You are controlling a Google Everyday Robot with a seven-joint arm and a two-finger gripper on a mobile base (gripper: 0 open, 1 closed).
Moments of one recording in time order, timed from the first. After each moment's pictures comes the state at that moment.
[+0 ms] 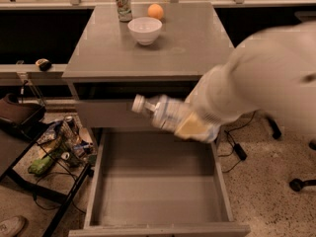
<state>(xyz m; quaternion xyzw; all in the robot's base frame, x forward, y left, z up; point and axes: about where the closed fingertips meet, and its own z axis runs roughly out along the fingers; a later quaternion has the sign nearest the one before) 0.487 -0.079 0.881 -0.57 0.75 -0.06 0.32</state>
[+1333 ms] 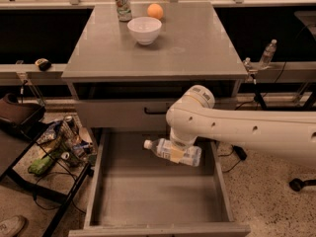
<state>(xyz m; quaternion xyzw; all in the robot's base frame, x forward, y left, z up) 0.578 -0.084 0.606 -0.56 0.81 -0.08 0.13</state>
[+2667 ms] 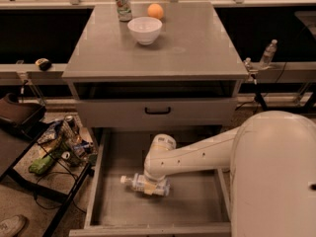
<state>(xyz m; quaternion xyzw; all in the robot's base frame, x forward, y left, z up) 0.555 0.020 0.409 -0.62 0.78 -0.01 0.13</state>
